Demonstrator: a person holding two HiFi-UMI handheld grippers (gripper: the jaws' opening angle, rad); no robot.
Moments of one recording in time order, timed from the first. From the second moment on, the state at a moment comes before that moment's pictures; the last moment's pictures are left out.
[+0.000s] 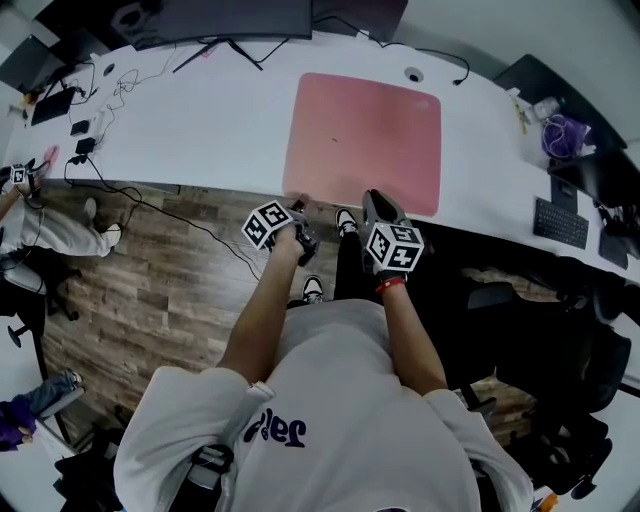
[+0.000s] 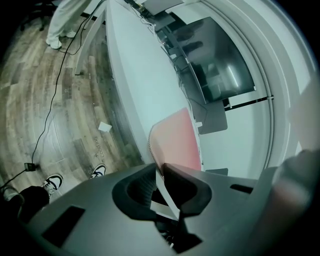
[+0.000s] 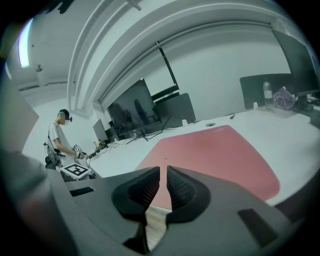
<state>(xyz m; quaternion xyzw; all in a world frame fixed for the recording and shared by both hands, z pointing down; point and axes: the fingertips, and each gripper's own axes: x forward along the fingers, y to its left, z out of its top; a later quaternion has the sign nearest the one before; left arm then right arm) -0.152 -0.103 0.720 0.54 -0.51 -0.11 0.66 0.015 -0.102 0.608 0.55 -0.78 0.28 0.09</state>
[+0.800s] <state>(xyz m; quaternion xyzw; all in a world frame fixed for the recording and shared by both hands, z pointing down) -0.142 -0.121 0.679 0.57 -0.50 -0.15 0.64 0.061 -0.080 0.652 0.57 -0.71 0.42 -0.02</state>
